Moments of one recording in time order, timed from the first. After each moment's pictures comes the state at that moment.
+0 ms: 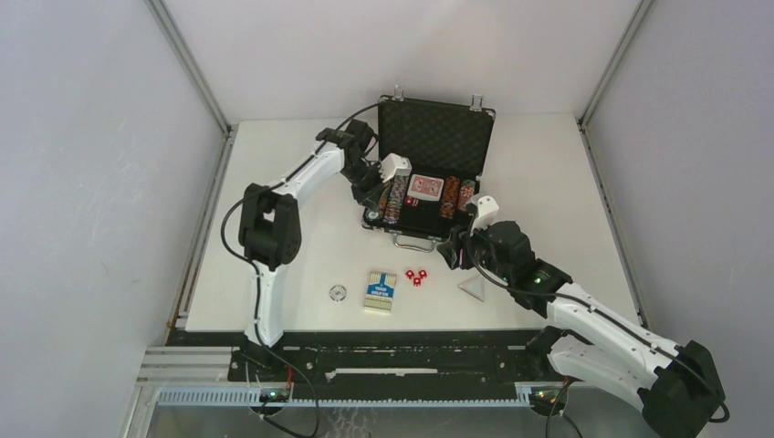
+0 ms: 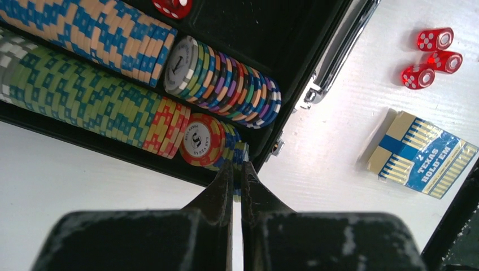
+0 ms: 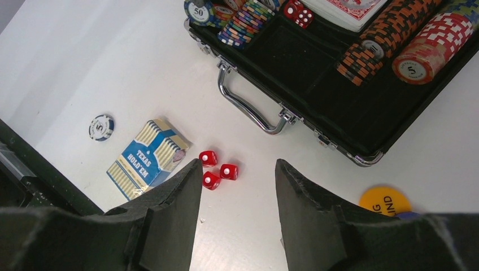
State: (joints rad) left arm -0.43 2.16 1.90 -1.07 0.50 0.79; right arm 0.66 0.88 0.53 -0.08 0.00 0.28
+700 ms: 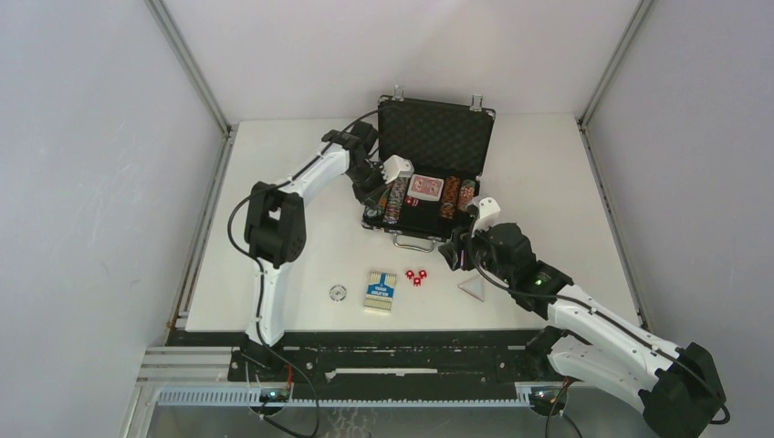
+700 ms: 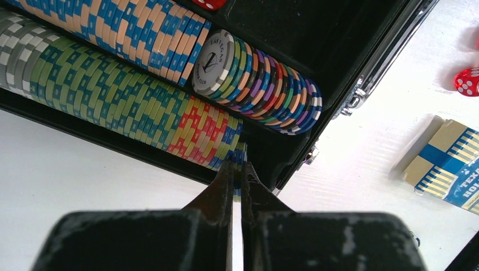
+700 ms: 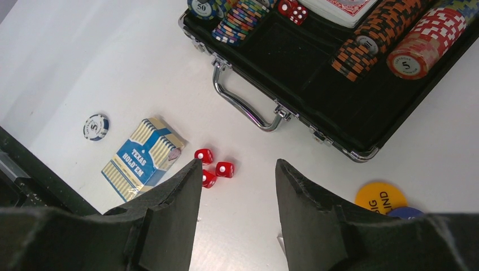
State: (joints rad) left arm -0.44 2.21 1.93 -1.03 0.40 0.78; right arm 0.66 0.87 0.51 -0.08 0.02 0.28
